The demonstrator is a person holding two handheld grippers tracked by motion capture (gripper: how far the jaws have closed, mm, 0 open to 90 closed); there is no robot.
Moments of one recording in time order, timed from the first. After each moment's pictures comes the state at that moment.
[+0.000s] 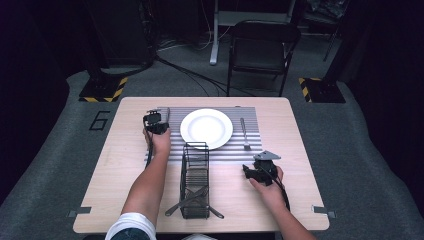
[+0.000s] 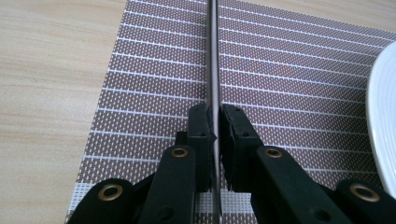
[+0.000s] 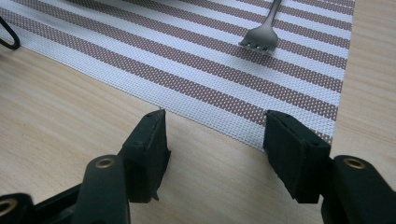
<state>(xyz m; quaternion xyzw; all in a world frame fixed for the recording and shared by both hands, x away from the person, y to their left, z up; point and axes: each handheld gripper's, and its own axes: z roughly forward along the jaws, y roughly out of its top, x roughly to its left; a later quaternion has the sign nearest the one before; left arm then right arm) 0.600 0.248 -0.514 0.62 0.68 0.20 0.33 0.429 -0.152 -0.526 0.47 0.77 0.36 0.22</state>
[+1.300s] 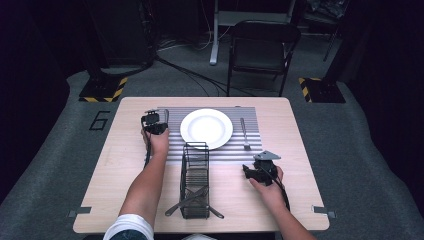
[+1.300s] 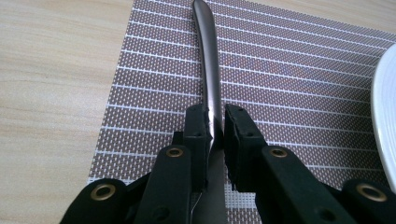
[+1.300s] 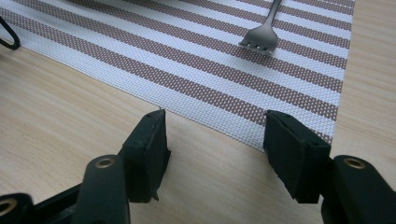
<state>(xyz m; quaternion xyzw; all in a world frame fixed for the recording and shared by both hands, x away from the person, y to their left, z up) 0.598 0.255 -0.514 0.61 0.69 0.19 0.34 0.429 -0.152 -0.526 0.47 0.77 0.36 0.22</state>
